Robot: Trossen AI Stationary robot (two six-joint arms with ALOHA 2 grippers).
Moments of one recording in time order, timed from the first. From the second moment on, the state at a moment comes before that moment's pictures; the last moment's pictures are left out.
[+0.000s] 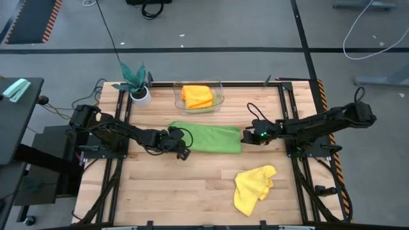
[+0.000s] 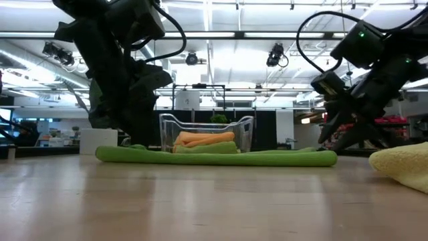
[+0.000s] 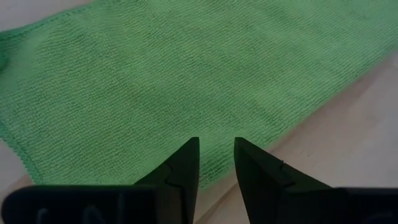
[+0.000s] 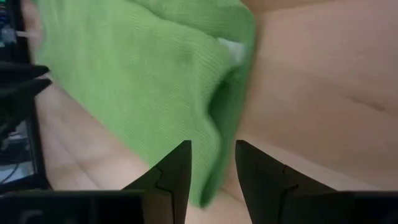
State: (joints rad) left arm -0.17 1.58 0.78 -0.31 -0.39 -0.98; right arm -0.08 1.10 0.25 0.03 -0.02 1.41
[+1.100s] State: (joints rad) left arm -0.15 1.58 0.78 -0.30 -0.38 -0.97; right arm -0.12 1.36 0.30 0.22 -0.05 1.38
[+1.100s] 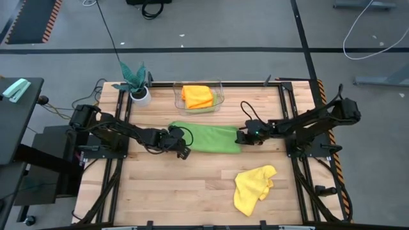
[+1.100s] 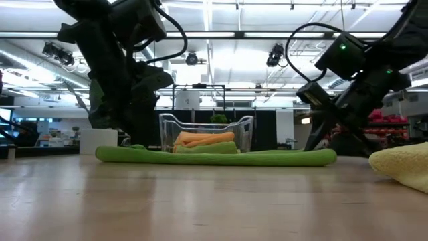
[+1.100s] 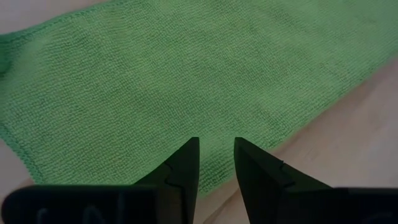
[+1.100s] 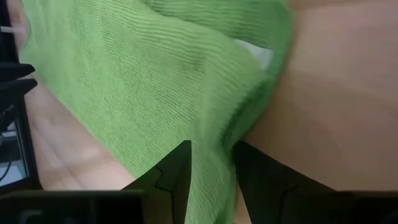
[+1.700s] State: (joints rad) left arm -0.10 1.58 0.78 -0.44 -0.38 -0.97; right arm -0.15 1.50 0.43 0.22 -0.09 1.27
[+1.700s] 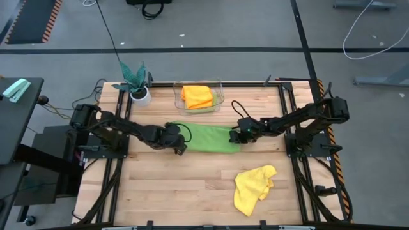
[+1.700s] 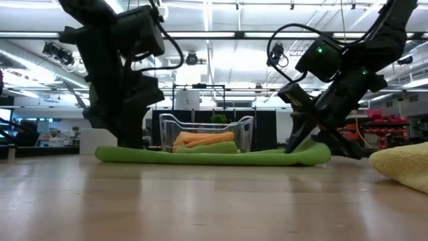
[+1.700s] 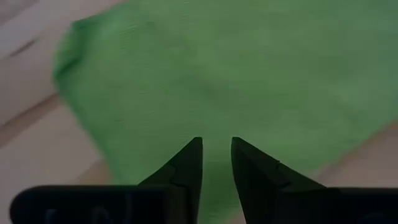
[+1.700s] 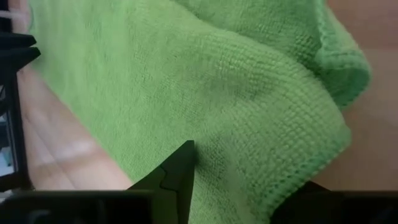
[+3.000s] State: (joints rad) left arm 0.16 1.60 0.78 -0.48 -0.22 -0.84; right arm -0.12 1.42 0.43 0.21 0.01 1.21
